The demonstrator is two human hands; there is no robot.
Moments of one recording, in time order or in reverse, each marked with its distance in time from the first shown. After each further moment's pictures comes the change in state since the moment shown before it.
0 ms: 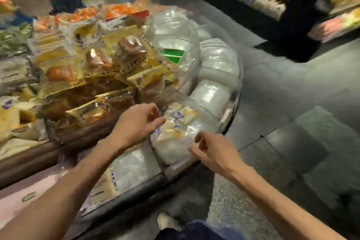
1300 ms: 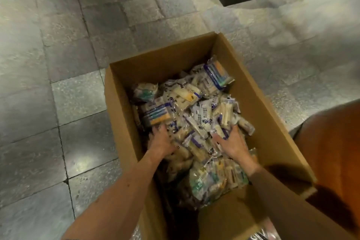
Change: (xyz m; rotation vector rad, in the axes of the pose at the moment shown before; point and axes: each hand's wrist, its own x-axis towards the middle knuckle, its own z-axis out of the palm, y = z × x) left_hand 0.024 0.862 0.719 0.372 -1.144 0.733; right_hand -0.510 0.787 -0.086 0.877 0.795 1.821
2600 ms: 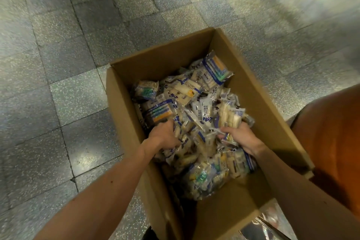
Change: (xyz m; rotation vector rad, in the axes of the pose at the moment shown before) left_hand -0.024 0.016 -0.046 0.194 -0.166 0.160; right_hand 0.000 0.008 -0.023 0.496 -0.202 0.147
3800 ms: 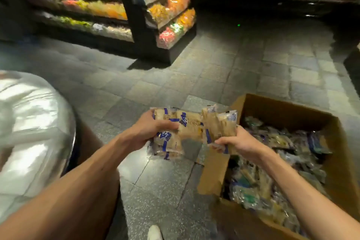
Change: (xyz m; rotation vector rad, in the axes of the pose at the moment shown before) left_hand -0.473 -0.065 0.081 -1.226 0.891 -0.034; right_hand -0.332 -0.046 0.106 -0.570 -0.943 -0.739
